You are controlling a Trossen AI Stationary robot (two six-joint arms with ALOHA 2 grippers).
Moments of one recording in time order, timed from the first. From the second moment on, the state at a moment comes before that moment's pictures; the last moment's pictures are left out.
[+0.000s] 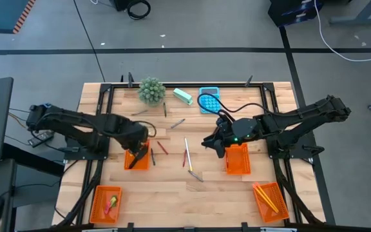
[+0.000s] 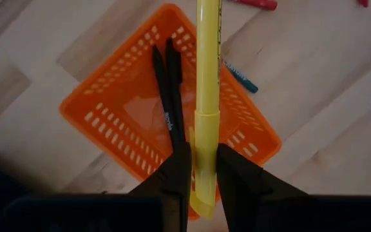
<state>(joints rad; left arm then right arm) -0.12 1.23 0.96 -1.09 0.03 -0.98 0.24 1.23 1.04 -0.29 0.20 0.88</state>
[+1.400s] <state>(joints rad) -0.33 1.23 0.59 -0.74 -0.04 -1.35 0.24 1.23 1.04 -0.31 0.31 0.88</state>
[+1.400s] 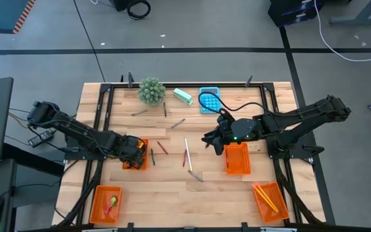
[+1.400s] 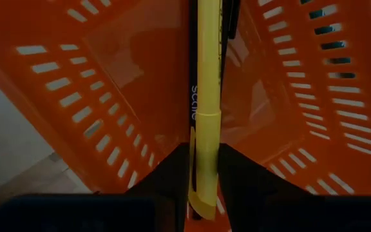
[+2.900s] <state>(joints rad) -0.30 1.23 1.22 -1.24 -0.27 -0.91 0.20 1.62 1.24 -0.53 0.05 0.99</state>
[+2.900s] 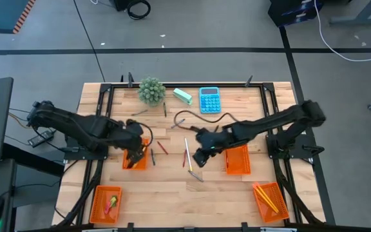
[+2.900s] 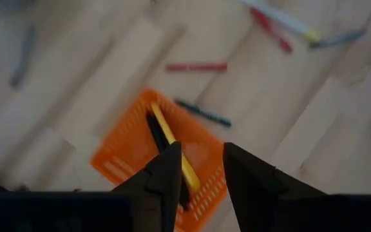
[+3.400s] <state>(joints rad) -0.24 1.22 1.43 -1.27 -0.35 -0.67 0.16 1.98 1.52 -0.79 -0.20 1.19</state>
